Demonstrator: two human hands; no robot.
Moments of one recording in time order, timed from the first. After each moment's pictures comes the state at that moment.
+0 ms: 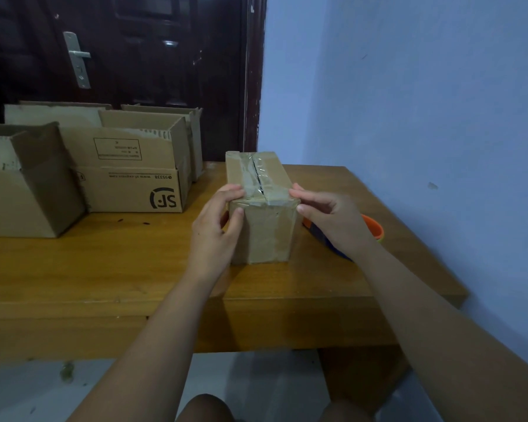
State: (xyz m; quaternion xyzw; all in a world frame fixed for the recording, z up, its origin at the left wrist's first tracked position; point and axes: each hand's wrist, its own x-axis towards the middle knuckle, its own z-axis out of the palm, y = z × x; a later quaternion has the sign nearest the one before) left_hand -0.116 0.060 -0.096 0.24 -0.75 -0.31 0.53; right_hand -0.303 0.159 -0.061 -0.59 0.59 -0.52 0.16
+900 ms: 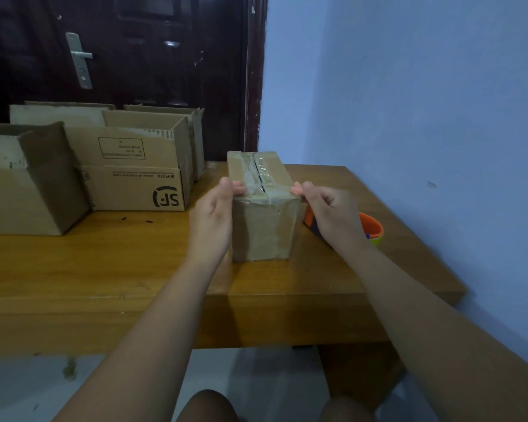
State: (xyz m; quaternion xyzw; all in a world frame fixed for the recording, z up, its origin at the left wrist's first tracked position) left_hand -0.115 0.065 -0.075 0.28 -0.68 -0.44 0.52; right_hand -0.281 0.157 -0.055 -0.53 0.67 -0.51 0.05
